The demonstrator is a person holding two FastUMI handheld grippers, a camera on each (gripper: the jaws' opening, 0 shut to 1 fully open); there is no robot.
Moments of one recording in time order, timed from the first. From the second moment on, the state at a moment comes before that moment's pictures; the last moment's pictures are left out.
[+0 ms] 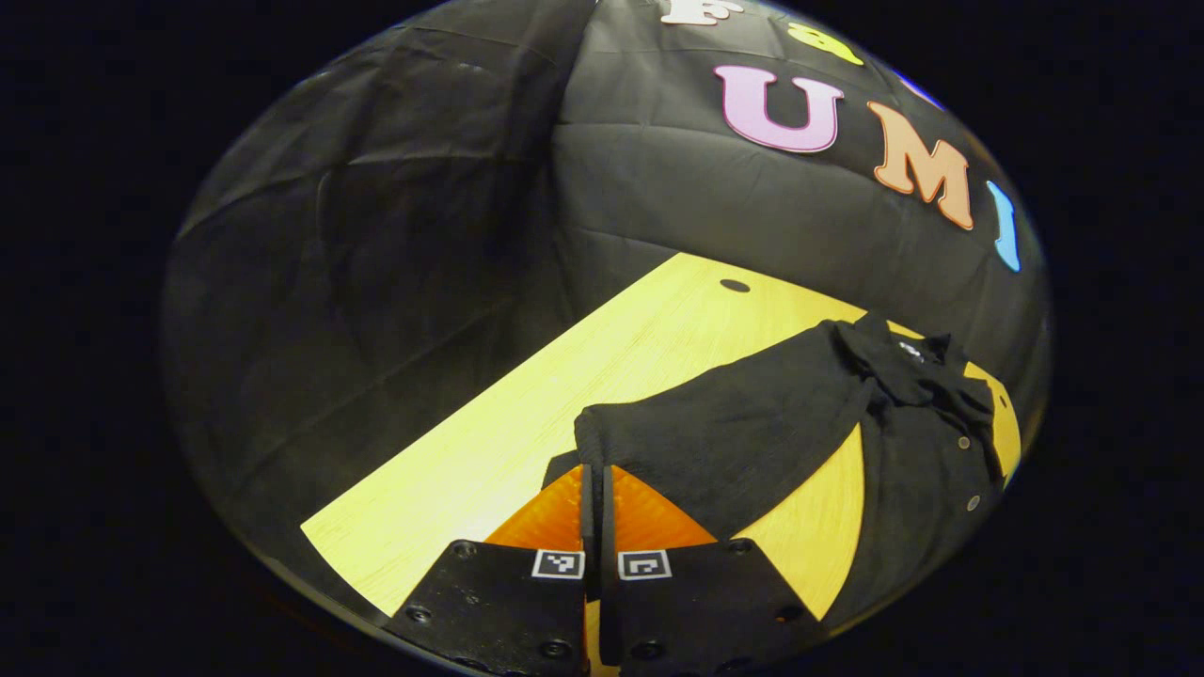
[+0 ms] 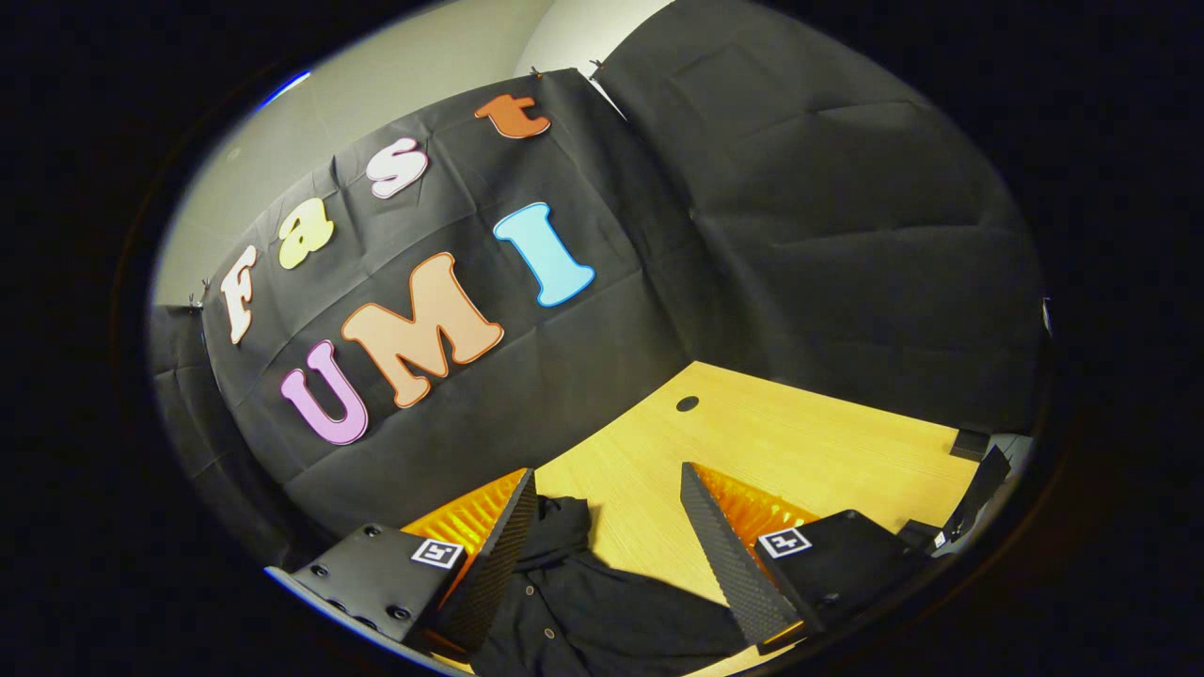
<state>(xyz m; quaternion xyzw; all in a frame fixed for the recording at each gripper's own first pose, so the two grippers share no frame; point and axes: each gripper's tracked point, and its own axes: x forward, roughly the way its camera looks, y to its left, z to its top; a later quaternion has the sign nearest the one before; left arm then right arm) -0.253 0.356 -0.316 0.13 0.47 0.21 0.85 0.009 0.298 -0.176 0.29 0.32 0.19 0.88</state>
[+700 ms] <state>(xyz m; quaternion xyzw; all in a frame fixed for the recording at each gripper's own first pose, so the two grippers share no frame) -0.039 0.105 -0.344 0.05 0.39 -0.01 0.92 0.018 0.215 -0.252 0.31 0.36 0.15 0.87</state>
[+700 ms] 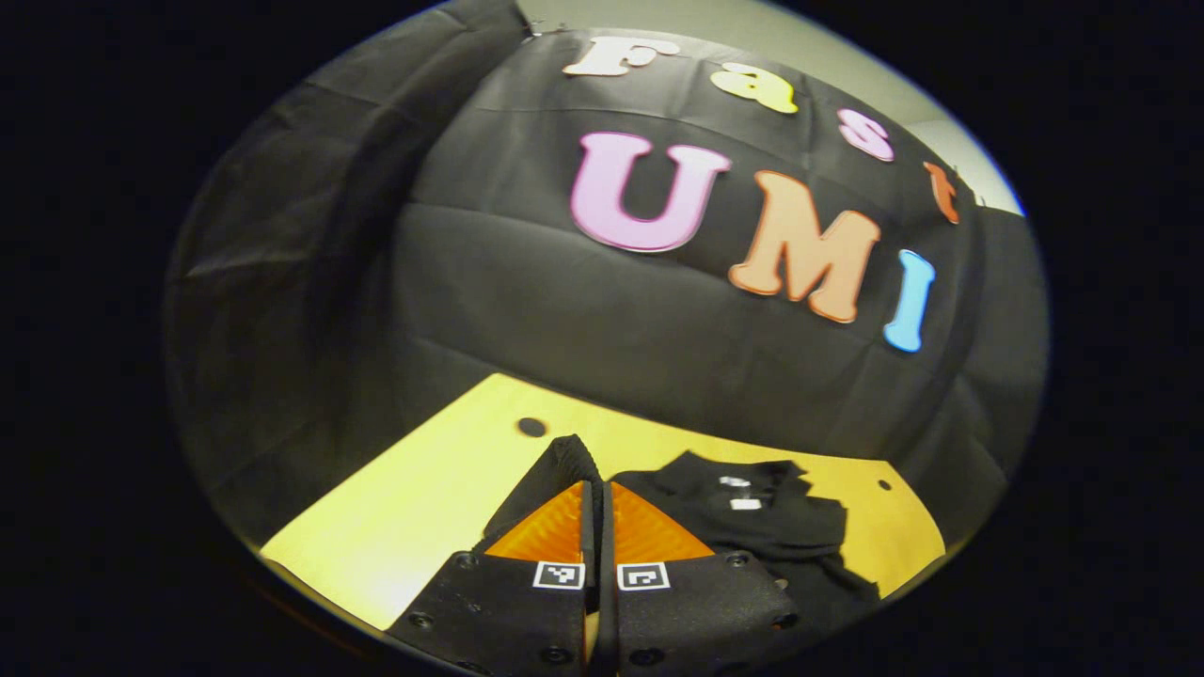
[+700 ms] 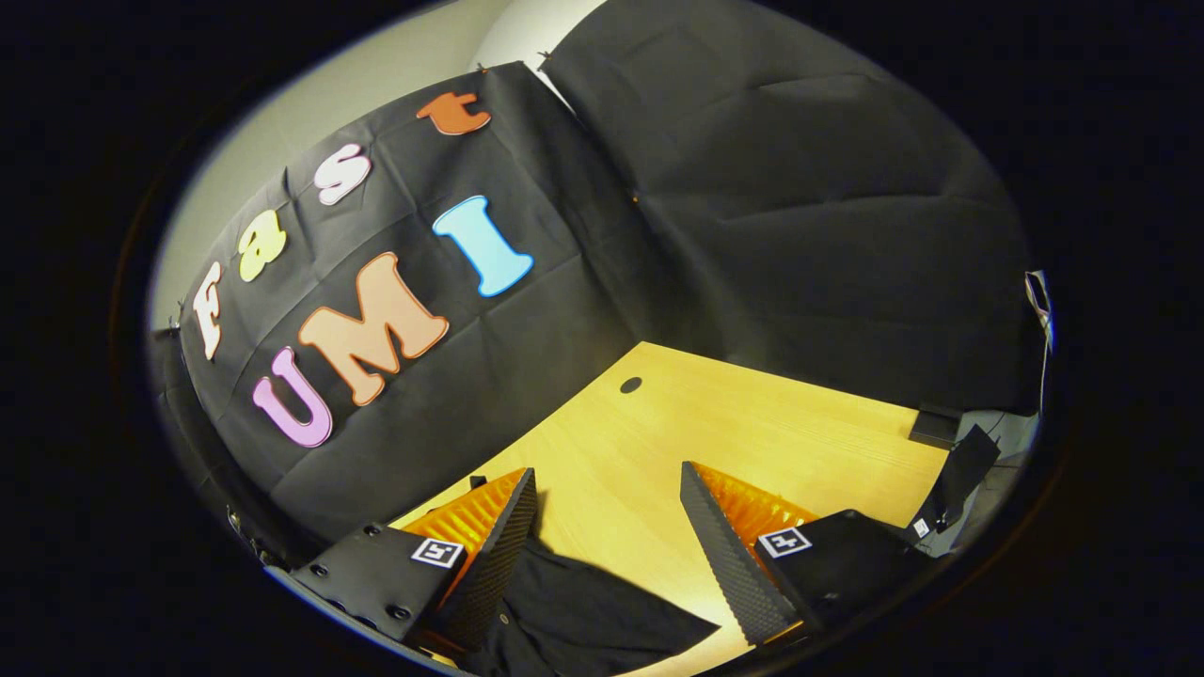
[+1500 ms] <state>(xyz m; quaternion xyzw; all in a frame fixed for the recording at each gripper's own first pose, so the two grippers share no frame) -0.067 -0.171 -0.561 0.09 0.51 -0.19 0.83 0.044 0.110 -0.284 0.30 0.39 0.11 0.87</state>
